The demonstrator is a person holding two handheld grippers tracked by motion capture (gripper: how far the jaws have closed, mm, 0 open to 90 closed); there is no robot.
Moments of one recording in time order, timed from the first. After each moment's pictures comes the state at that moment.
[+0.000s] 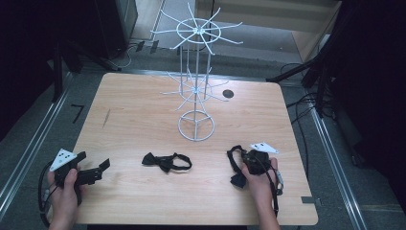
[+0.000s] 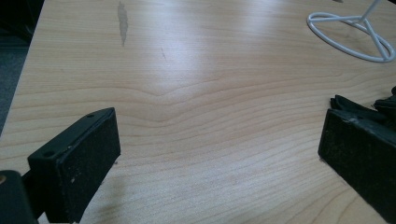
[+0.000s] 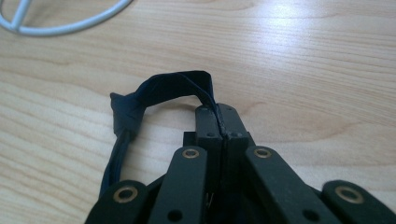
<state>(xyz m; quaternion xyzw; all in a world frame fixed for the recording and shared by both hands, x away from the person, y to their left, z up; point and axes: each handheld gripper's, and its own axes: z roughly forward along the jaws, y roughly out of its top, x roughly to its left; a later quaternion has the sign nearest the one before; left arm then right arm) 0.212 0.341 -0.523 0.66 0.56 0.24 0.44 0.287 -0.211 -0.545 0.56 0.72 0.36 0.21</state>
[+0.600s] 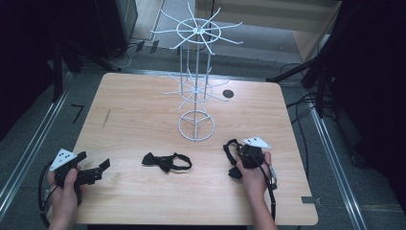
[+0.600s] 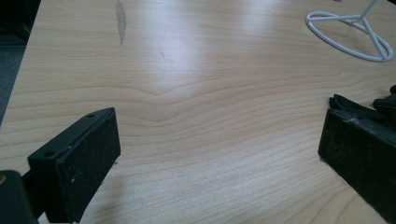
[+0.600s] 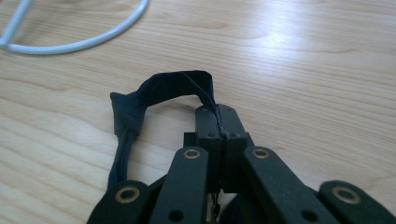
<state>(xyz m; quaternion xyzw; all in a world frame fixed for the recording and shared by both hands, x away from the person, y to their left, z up) 0.213 0.342 -0.523 0.67 0.56 0.23 0.44 0.304 -0.191 -0.547 0.54 0.72 0.36 0.24</state>
